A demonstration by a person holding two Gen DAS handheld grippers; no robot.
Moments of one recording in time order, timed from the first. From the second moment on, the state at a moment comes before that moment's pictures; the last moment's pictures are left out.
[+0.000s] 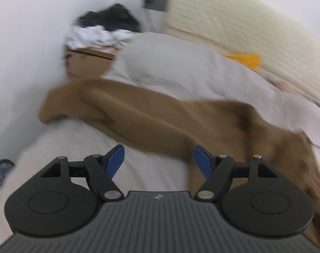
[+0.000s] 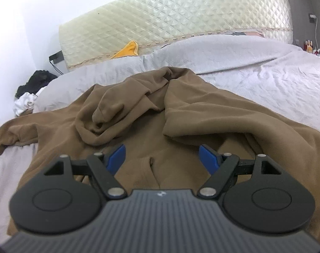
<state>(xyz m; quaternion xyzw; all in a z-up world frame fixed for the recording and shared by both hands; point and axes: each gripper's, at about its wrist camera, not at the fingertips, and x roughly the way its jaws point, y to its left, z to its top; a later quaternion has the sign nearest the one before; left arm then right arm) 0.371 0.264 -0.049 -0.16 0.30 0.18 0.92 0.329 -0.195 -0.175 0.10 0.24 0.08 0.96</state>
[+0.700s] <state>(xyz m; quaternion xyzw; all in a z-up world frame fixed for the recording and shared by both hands) 0.303 -0.076 -0.173 -0.10 0.37 -0.06 0.92 0.277 -0.320 -0.167 0.18 0.23 -0.18 0.94</state>
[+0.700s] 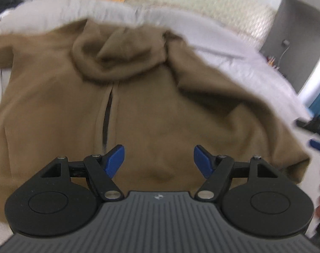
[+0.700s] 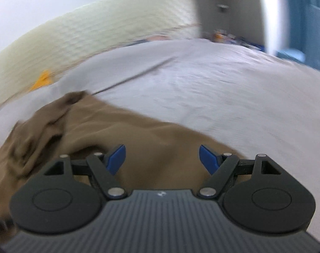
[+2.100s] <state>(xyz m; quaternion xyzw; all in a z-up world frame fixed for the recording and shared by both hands) 0.310 -0.018 -0.195 -0.20 0.38 -0.05 0.90 0.369 -0.452 -0.080 0.17 0.27 -0.24 0.92</state>
